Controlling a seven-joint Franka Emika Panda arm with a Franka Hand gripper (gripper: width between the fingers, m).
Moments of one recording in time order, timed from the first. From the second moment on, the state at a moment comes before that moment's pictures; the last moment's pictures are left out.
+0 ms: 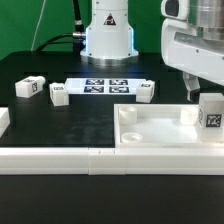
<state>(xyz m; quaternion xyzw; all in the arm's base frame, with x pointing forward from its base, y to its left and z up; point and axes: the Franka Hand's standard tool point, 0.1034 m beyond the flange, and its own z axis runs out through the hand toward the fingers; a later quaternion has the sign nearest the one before) 0.635 0.124 0.075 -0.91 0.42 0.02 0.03</state>
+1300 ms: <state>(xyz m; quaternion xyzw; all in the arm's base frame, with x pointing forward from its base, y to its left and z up) 0.636 0.119 0.074 -1.00 0.09 0.01 0.02</state>
